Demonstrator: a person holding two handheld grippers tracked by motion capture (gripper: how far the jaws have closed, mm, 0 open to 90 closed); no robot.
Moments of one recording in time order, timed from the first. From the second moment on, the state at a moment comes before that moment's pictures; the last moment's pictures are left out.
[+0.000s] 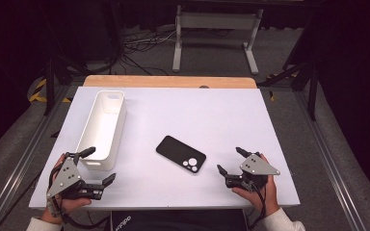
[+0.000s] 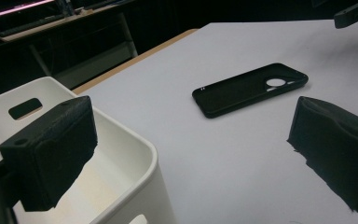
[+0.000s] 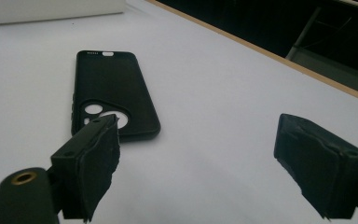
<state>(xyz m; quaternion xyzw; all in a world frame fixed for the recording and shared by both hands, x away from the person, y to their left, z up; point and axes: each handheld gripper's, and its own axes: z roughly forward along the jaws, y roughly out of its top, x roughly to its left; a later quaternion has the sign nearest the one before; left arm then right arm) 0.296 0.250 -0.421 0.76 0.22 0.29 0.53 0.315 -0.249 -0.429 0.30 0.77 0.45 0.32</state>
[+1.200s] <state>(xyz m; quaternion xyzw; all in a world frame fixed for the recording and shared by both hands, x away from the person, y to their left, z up) 0.293 0.246 -0.422 0.78 0.21 0.28 0.53 0.398 -0.198 -0.384 0.39 0.87 0.28 0.11</state>
